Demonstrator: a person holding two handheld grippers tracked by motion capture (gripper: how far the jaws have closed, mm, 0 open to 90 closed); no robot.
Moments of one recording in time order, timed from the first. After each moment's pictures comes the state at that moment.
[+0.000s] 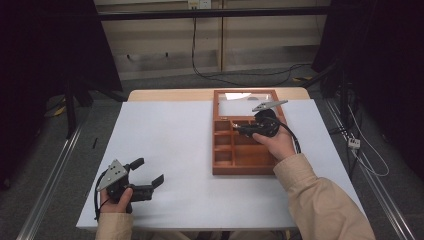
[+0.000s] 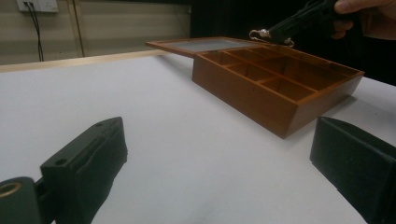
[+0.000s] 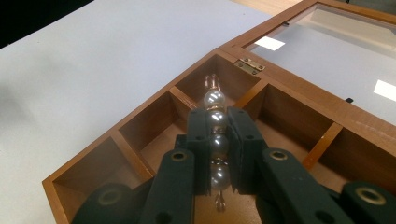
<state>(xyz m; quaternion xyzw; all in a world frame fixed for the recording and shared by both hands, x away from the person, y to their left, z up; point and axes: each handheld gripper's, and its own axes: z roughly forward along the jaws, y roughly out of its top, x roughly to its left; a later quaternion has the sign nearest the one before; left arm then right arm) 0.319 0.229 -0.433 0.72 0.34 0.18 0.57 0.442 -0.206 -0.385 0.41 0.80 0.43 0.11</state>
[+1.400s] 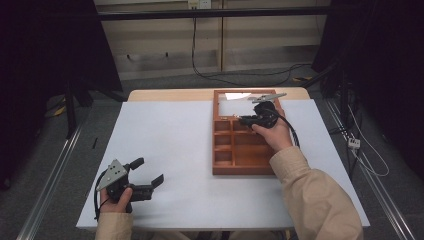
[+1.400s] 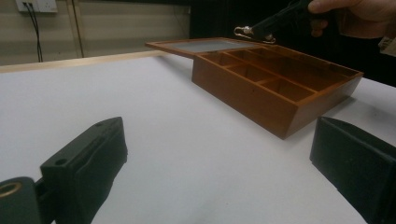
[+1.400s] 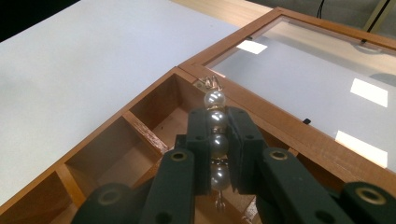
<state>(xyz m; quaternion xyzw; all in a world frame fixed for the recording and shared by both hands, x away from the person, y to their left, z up) 0.320 0.230 -0.433 0.72 0.34 0.18 0.58 0.473 -0.211 -0.390 0.43 0.79 0.42 0.13</state>
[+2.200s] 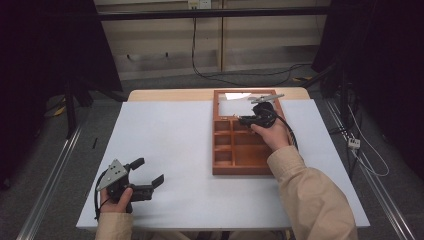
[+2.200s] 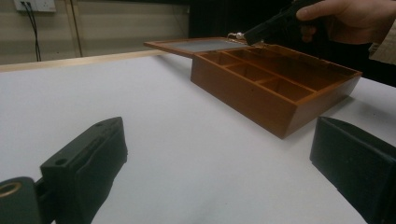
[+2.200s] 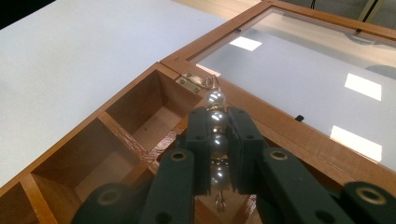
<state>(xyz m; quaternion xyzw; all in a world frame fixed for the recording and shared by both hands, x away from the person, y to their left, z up) 0.320 0.229 -0.433 0.72 0.33 0.18 0.58 0.483 -0.211 -0.403 0.44 0.78 0.41 0.14</state>
